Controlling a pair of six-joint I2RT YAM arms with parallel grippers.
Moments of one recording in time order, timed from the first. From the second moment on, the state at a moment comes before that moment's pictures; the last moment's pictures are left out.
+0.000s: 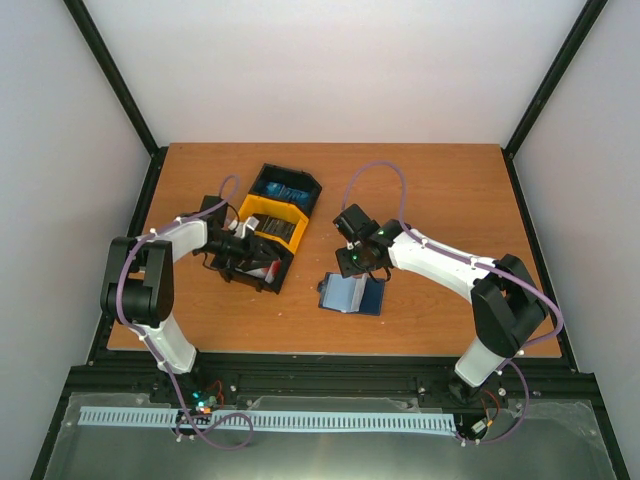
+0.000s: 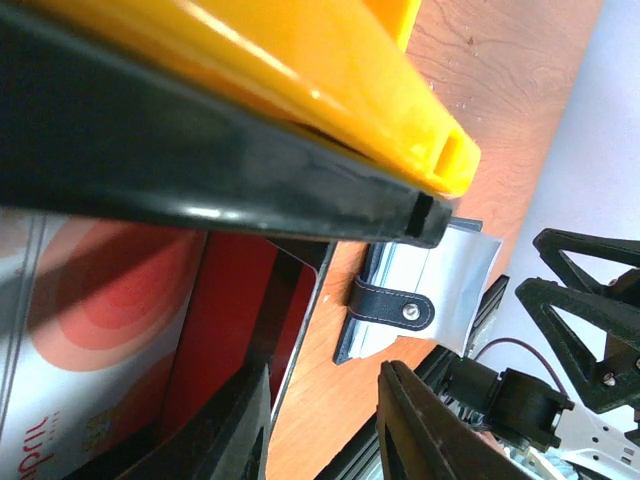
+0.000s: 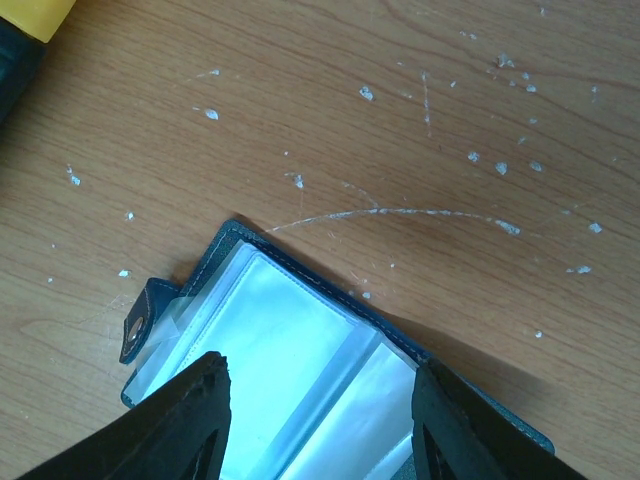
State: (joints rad) left arm -0.10 1.73 0.99 -0.64 0.88 -0.34; right arm 0.75 1.64 1.17 -0.70 0.05 0.39
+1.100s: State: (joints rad) left arm -0.21 1.66 1.04 -0.70 0.48 -0.24; right arm 0.75 1.63 1.16 -0.68 0.07 0.41
